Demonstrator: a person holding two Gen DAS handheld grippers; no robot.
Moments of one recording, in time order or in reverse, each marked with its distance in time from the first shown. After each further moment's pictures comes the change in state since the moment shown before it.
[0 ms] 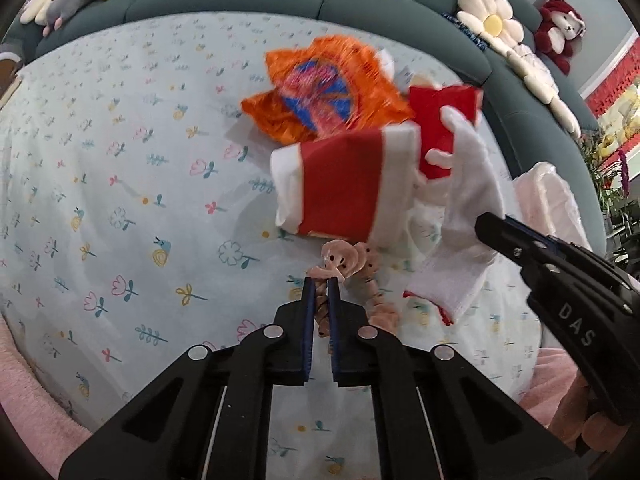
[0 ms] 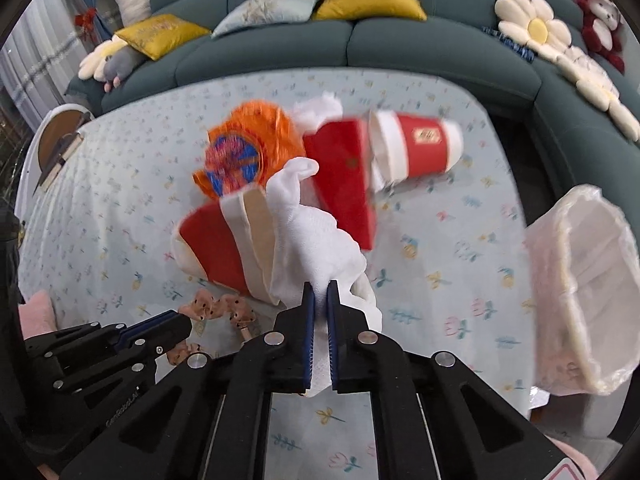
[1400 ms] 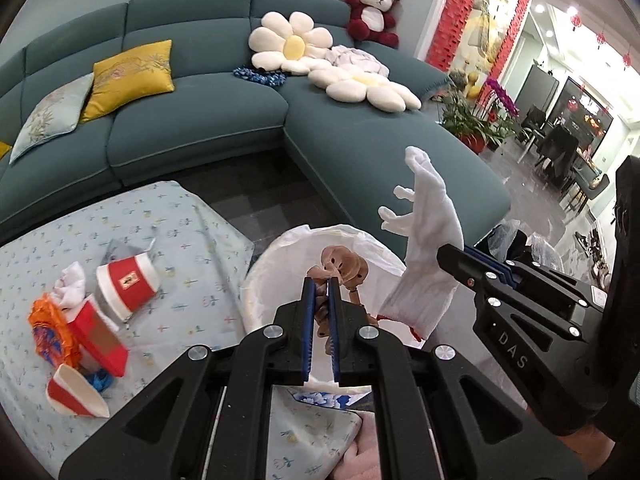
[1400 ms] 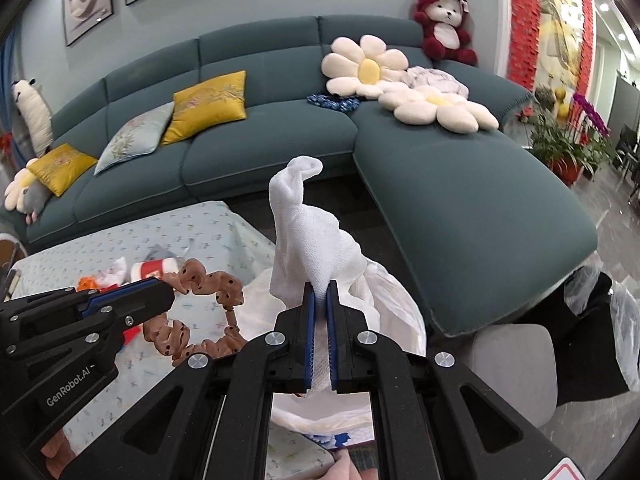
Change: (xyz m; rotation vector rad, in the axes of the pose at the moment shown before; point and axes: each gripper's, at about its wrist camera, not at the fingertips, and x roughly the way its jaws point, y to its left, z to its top) left arm -0.045 -0.338 0.054 0.478 -0.184 -0.273; right arm -0.166 -0.277 -0.009 0.302 -0.278 -0.278
